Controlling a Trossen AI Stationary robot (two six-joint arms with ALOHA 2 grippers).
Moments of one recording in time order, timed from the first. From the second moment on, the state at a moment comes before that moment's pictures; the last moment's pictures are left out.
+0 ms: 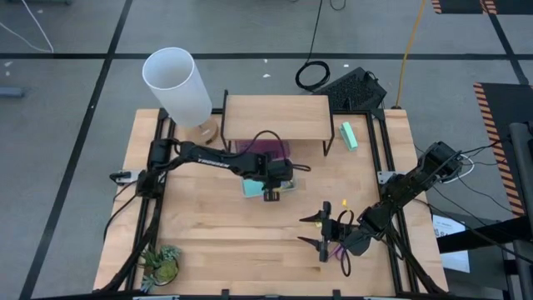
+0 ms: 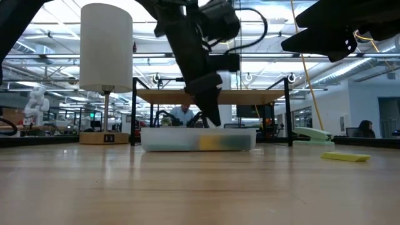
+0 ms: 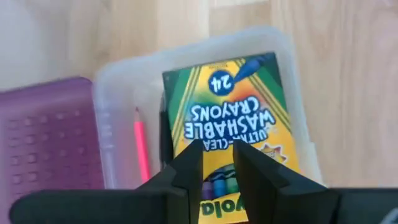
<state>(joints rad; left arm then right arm) 0.03 2.06 1.55 -0.59 -0.21 0.11 0.75 1.55 0.59 0.53 0.81 0.37</state>
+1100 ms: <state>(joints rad) -0.19 2.31 1.68 0.06 -0.04 0.17 0.93 1.23 0.59 -0.04 1.18 0.71</state>
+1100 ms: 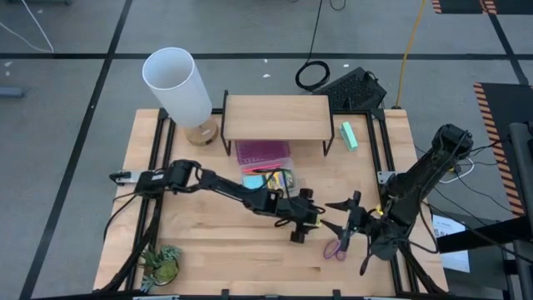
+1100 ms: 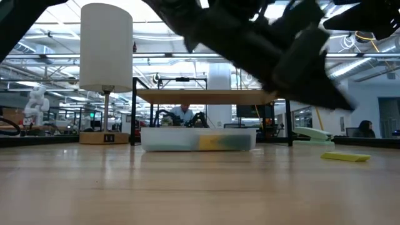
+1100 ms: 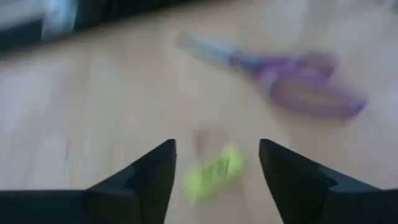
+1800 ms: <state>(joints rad) -0.10 2.46 1.68 0.20 0.23 0.32 0.93 1.23 0.59 -0.05 1.18 0.70</state>
